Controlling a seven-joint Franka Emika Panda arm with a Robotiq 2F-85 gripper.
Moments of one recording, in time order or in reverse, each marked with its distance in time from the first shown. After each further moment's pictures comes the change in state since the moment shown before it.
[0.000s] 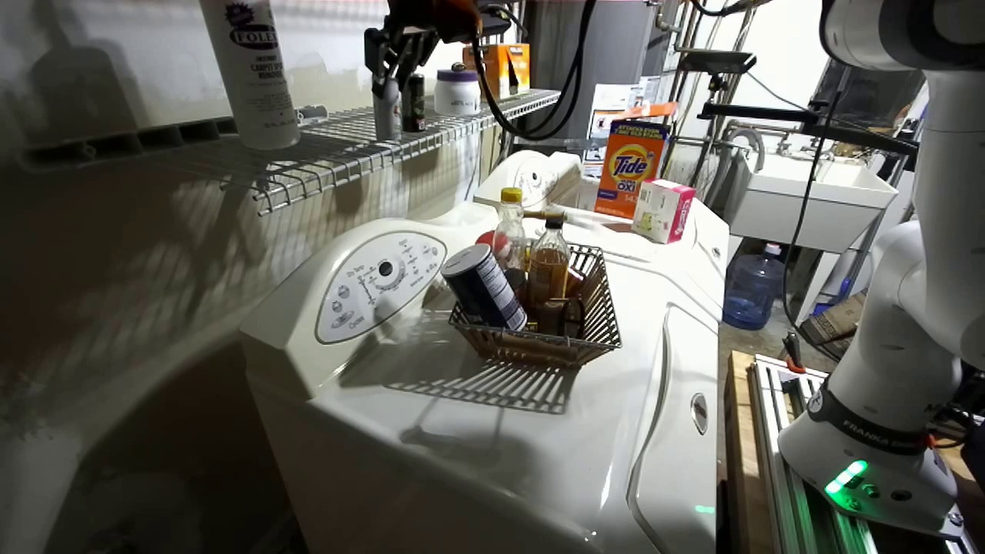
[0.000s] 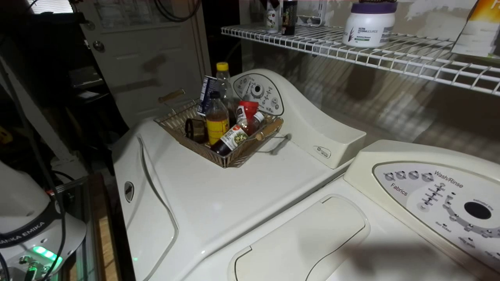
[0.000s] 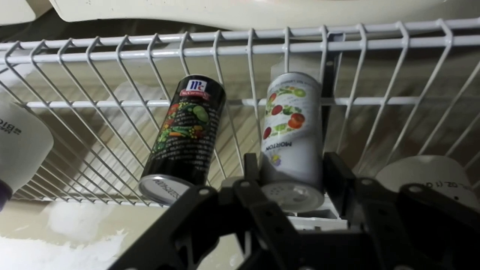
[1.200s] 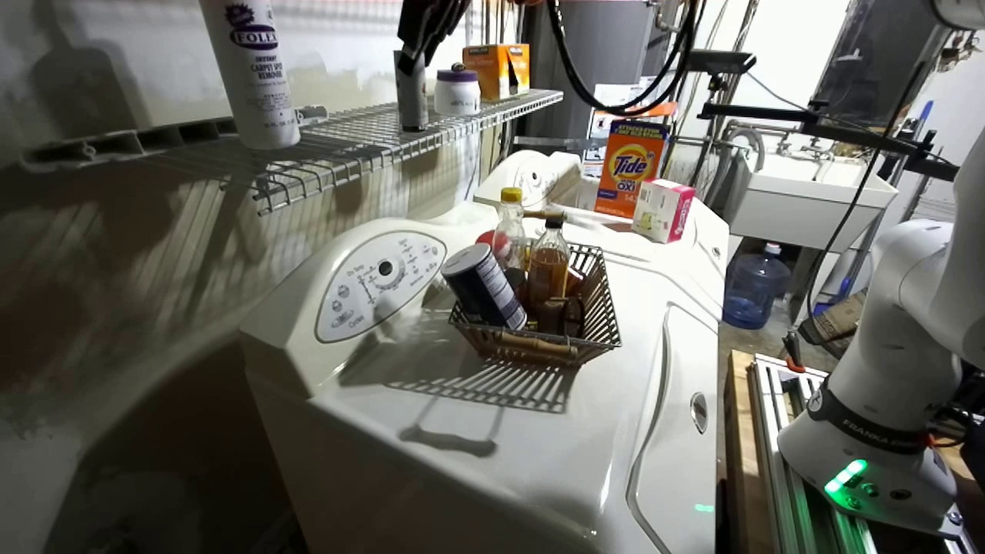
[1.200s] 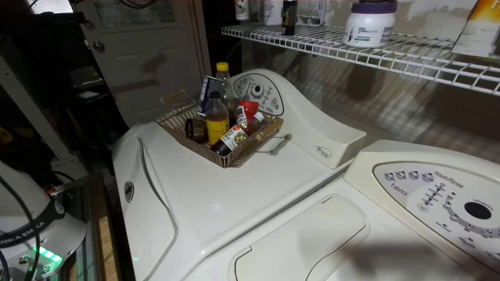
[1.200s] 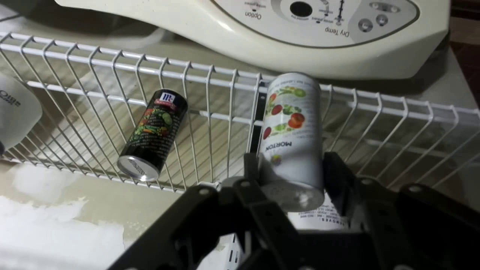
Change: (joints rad) arm 0.011 -0.279 0.070 -0.279 0.023 0.008 -0.135
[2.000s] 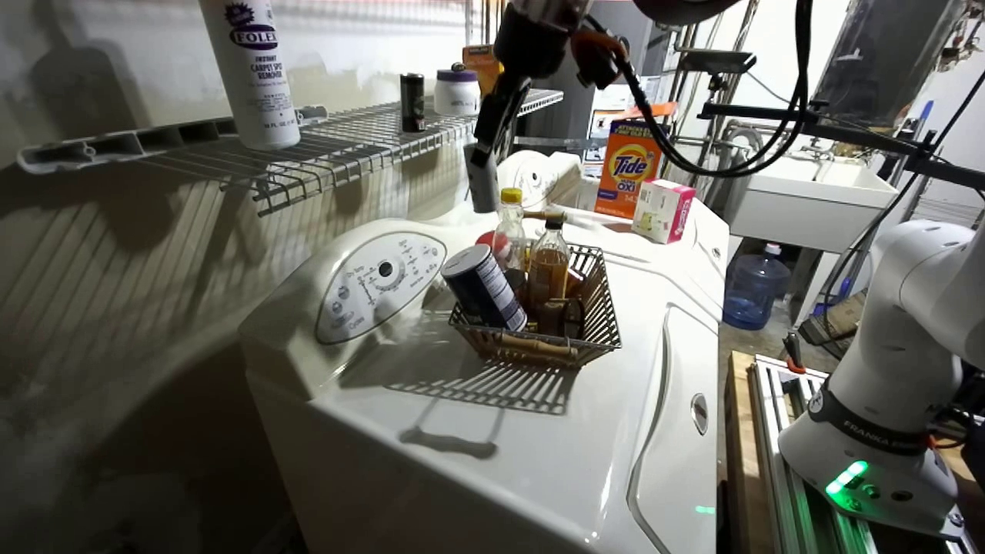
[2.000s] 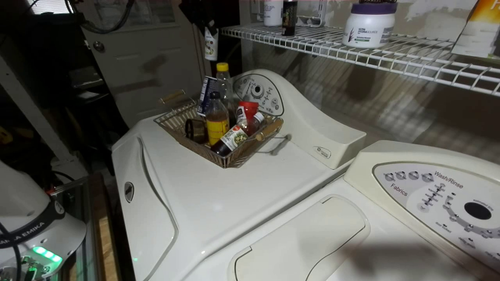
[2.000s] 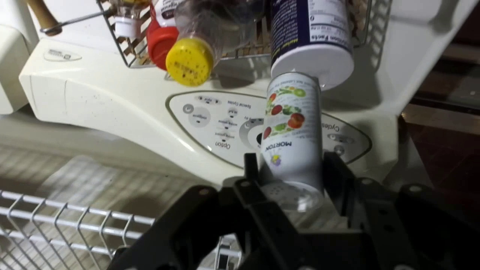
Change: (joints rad) arm 0.012 -0.230 0.006 -0.423 0.101 0.010 -0.015
